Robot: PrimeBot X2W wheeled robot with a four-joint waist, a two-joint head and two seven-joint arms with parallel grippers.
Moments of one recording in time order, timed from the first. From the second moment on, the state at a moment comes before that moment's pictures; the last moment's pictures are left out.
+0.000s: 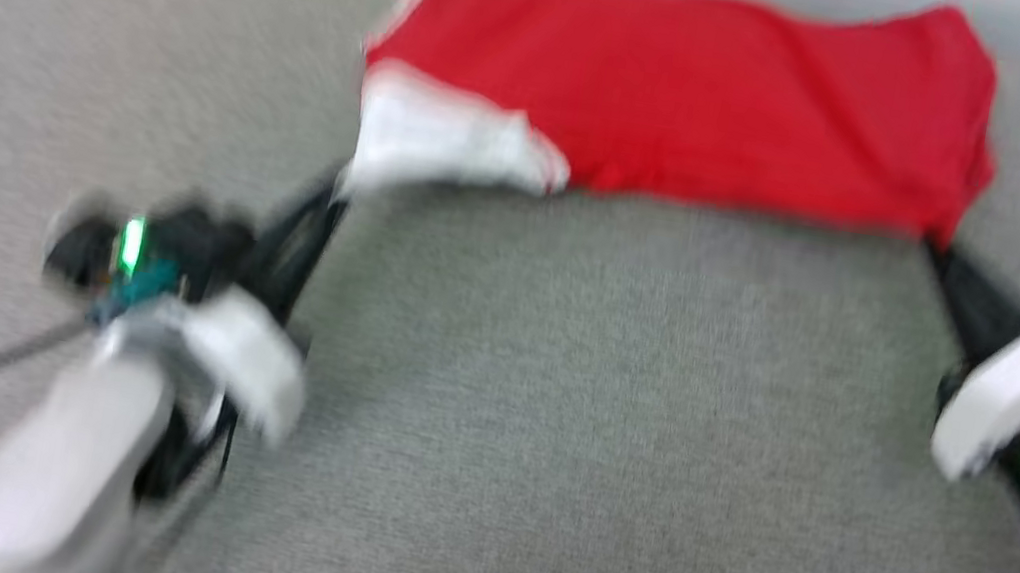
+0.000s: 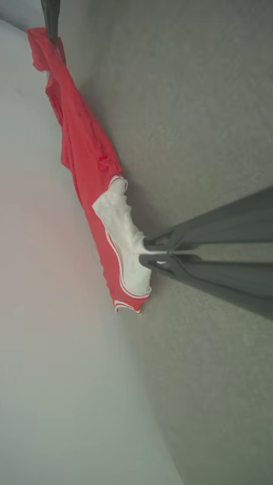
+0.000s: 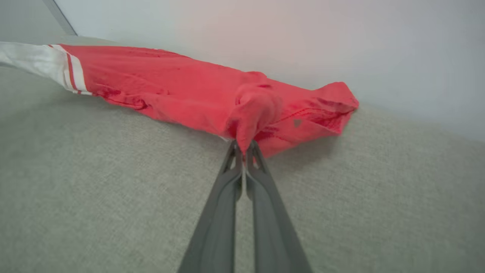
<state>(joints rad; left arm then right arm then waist) -0.57 0.47 -0.55 0.28 -0.45 -0.08 -0.21 -0.67 -0.56 0.56 0.47 0.65 0.13 -0.06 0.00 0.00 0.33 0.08</state>
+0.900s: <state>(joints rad) 0.29 0.79 -0.57 -0.30 -0.87 0.07 0.23 -0.01 -0.76 0.57 0.18 0.97 0.13 0.03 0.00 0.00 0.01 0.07</state>
